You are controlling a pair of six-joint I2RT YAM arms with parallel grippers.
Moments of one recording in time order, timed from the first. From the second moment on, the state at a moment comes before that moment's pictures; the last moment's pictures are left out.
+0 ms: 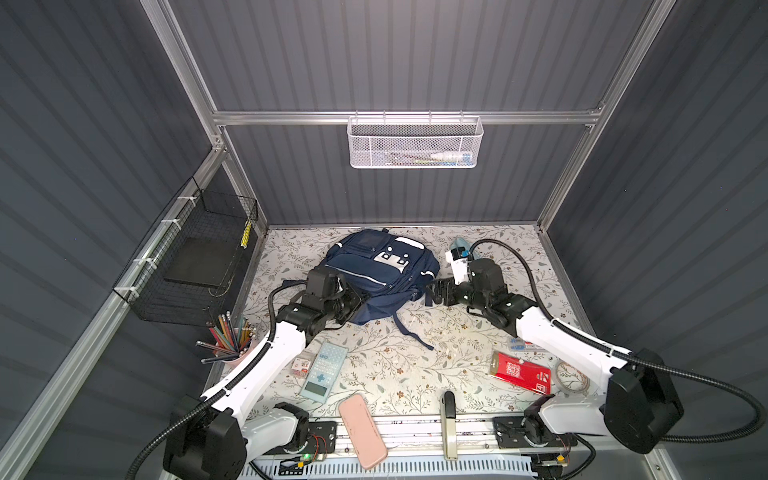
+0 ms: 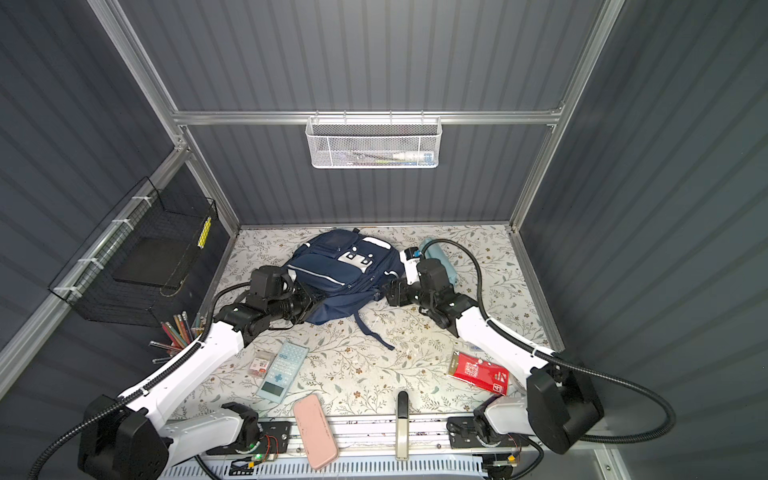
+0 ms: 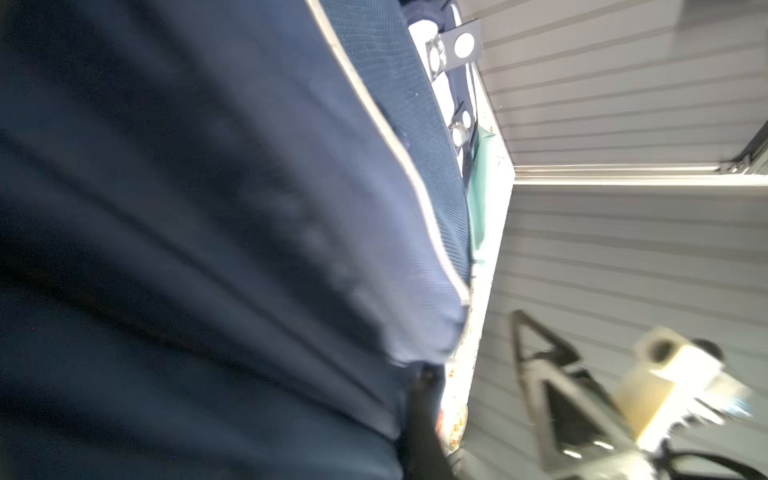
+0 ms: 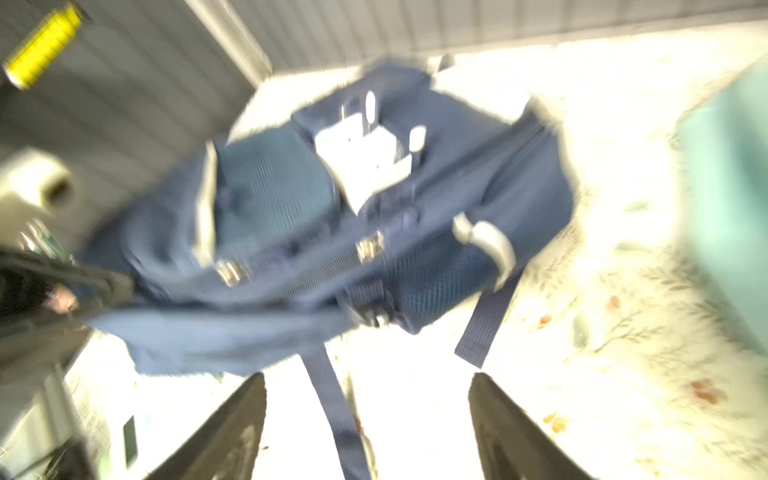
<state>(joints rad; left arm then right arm) -0.42 1.16 0.83 -0.34 0.33 -1.11 0.53 1.34 0.92 -0.07 -0.16 0.37</state>
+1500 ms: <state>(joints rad) -0.15 1.43 1.01 -0.44 0.25 -0.83 0.63 1.82 1.23 -0.30 -0.06 0.70</state>
